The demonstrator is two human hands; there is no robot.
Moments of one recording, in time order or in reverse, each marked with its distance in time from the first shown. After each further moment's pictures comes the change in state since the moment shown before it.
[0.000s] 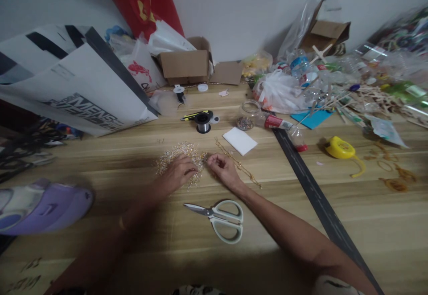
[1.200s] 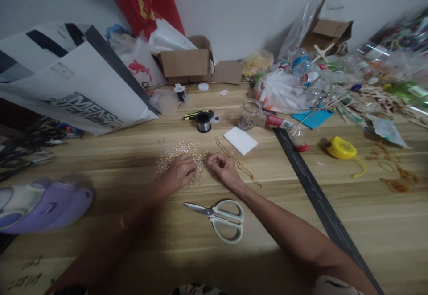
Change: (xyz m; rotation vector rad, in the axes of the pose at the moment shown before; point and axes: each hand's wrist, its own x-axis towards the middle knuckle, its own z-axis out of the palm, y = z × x) left_hand 0.002 0.000 0.005 0.027 -0.021 0.005; right_hand 0.000 -0.002 0.000 -0.011 -0.021 0.001
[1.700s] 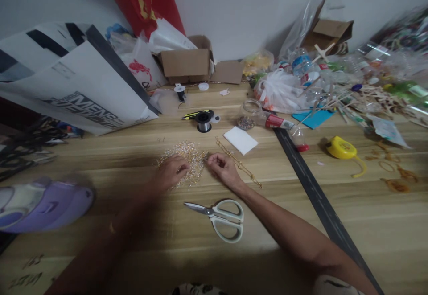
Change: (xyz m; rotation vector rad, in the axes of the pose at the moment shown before) left_hand -0.012 -0.010 -0.012 -0.131 0.072 -0.130; right_hand 0.000 -0.001 0.001 0.013 0.003 -0.001
